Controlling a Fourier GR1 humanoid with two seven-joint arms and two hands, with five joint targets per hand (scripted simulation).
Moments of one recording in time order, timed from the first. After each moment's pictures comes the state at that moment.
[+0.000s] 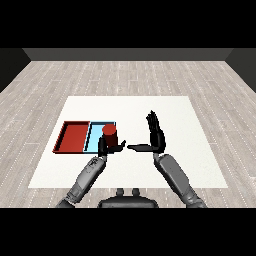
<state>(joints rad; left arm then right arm) -0.32 0.08 -0.41 -1.21 0.20 0.62 -0.30 -0.35 -0.15 0.42 -1.62 -0.29 -0.50 -0.25</state>
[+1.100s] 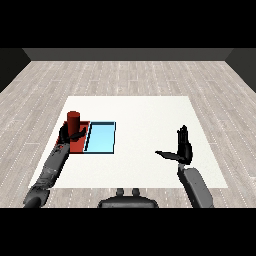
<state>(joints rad) -0.52 0.45 -0.10 -0.72 0.12 0.47 -0.22 -0.03 -0.33 0.19 -1.62 -0.33 -0.40 -0.31</state>
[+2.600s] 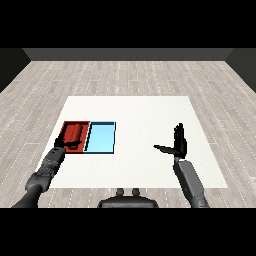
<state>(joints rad) -0.74 0.47 -0.03 -0.04 0.05 0.40 -0.08 -0.15 -0.24 0.11 -1.37 -0.34 -0.32 -0.40</state>
